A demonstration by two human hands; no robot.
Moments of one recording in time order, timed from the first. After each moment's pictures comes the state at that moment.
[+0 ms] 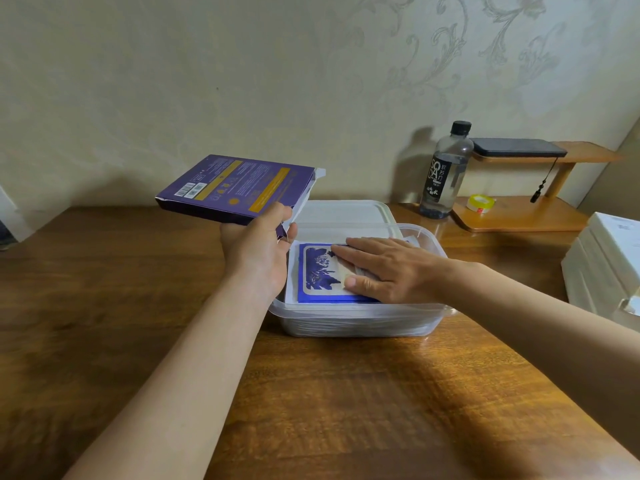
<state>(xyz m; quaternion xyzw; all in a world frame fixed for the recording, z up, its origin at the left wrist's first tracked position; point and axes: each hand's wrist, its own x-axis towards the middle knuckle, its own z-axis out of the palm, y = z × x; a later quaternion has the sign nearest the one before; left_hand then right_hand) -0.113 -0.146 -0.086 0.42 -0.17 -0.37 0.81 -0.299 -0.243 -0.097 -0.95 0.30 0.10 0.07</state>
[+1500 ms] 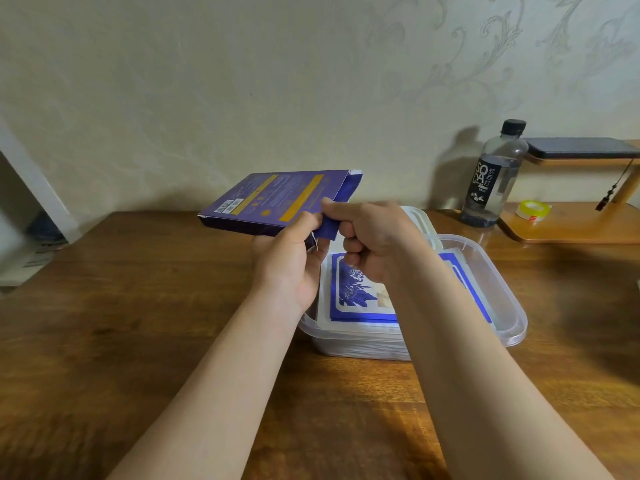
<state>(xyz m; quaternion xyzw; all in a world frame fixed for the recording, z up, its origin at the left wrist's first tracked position) -0.103 -0.153 -0.085 0.40 -0.14 -0.41 0.81 -0.194 -0.206 -0.049 -0.51 0.43 -0.33 0.67</state>
